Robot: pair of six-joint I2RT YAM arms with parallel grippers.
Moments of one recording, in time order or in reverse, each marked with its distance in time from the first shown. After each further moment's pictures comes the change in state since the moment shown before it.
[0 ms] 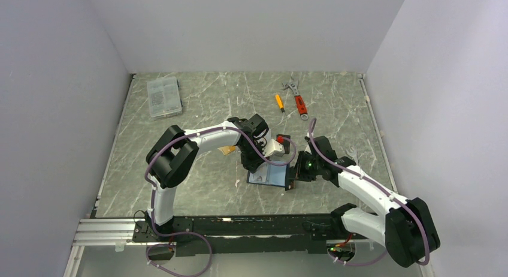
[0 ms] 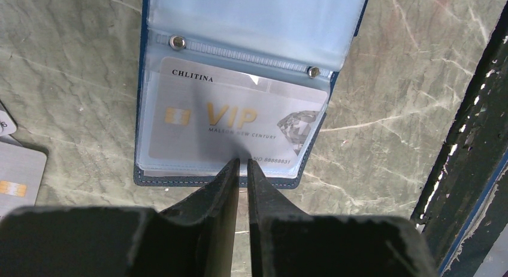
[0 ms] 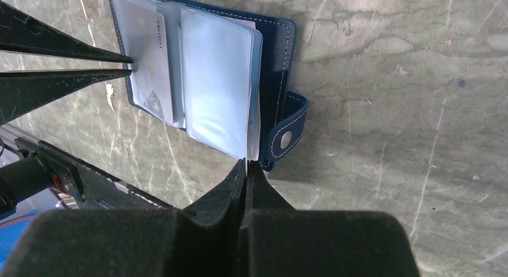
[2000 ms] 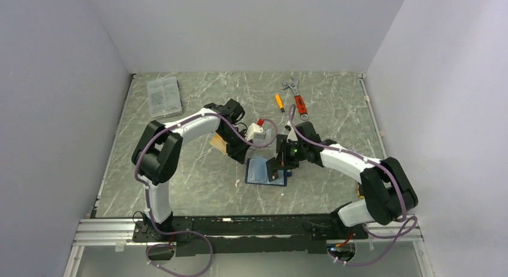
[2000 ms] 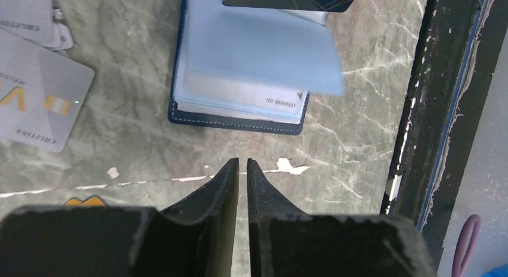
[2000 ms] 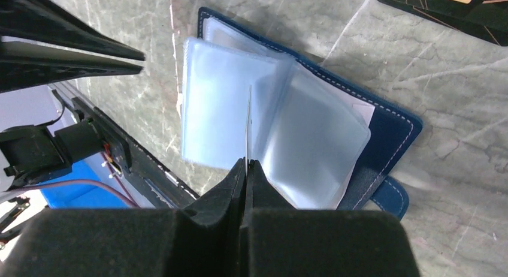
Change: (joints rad) left arm 0.211 -0.053 -0.007 -0.116 0.251 0.144; right arm 0.036 0.343 0.187 0.172 -0.224 -0.031
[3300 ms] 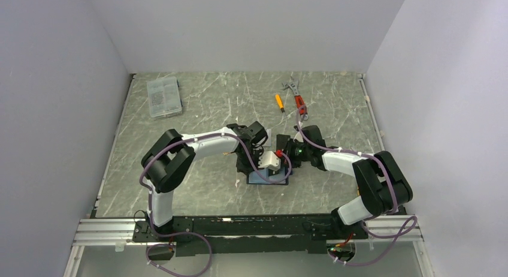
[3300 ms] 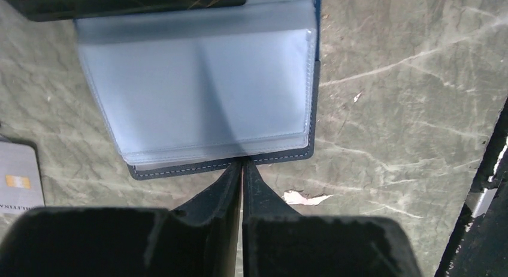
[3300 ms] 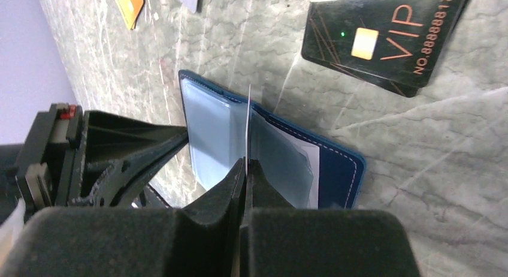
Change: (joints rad) left arm -0.240 -0.004 -0.088 0.111 -0.354 0.083; right arm -0.083 0.092 -0.116 0.302 -0.015 0.100
